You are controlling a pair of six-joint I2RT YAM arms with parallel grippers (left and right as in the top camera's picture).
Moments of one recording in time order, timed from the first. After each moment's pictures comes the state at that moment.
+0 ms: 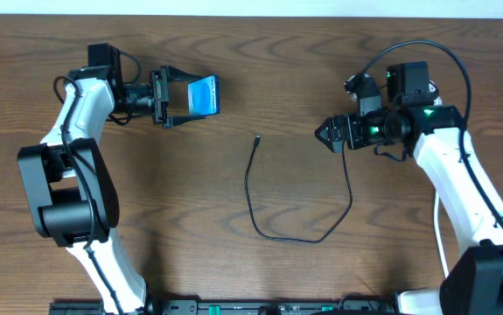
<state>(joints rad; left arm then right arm) 0.14 2.06 1.53 -0.86 1.31 -1.32 0.11 1.60 1.23 -0.74 -0.48 -0.08</state>
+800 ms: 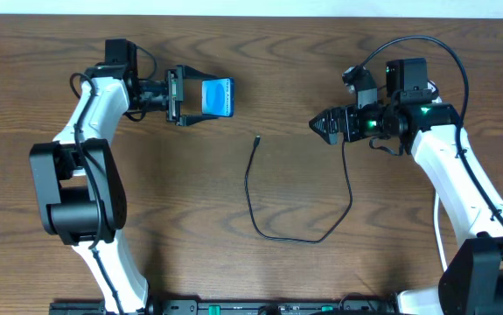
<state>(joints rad) 0.07 2.06 1.53 -0.78 1.30 -1.32 0.11 1.61 1.23 -0.64 -0.55 -0.03</state>
